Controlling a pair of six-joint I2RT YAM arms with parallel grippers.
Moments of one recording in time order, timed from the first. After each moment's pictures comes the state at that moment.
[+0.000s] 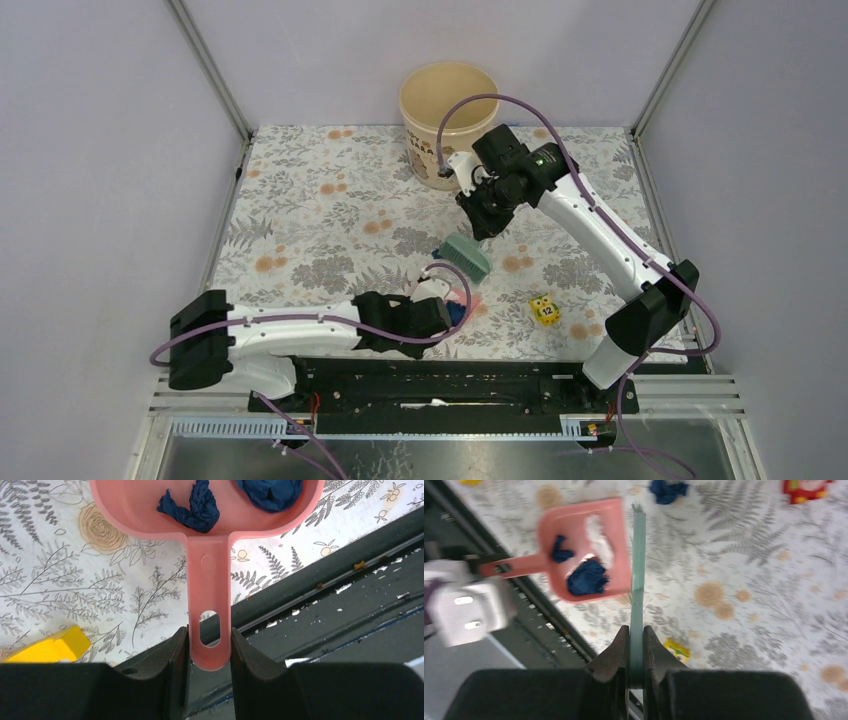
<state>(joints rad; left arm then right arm) -1.31 1.37 0.88 -0.70 -0.29 -0.73 0.64 1.66 1.76 -1.25 -0.27 -0.23</state>
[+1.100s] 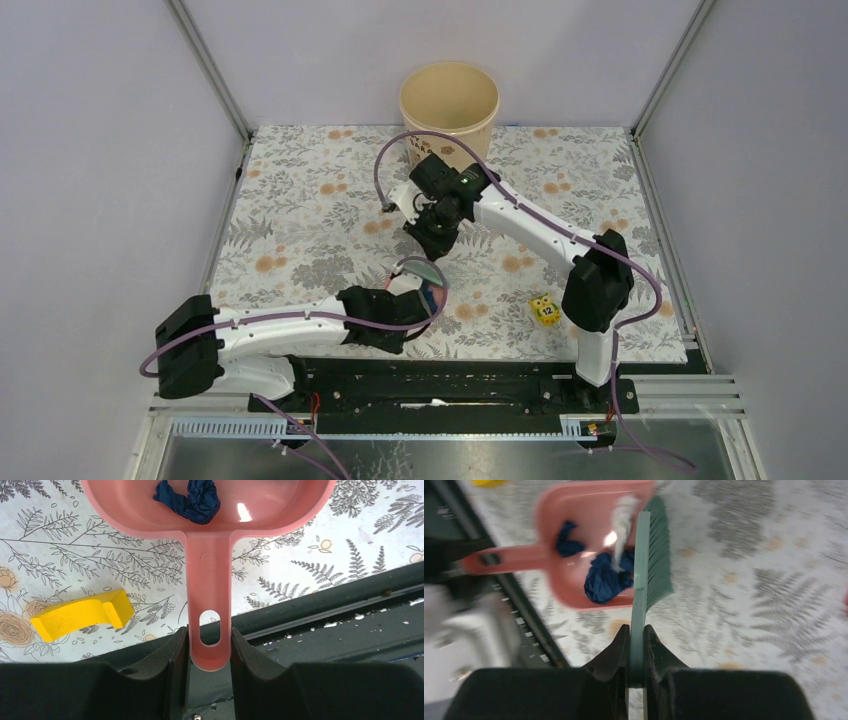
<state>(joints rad) -1.22 1.27 0.81 -0.83 -0.30 -0.83 0.80 1.92 1.79 -1.05 -0.21 -0.32</state>
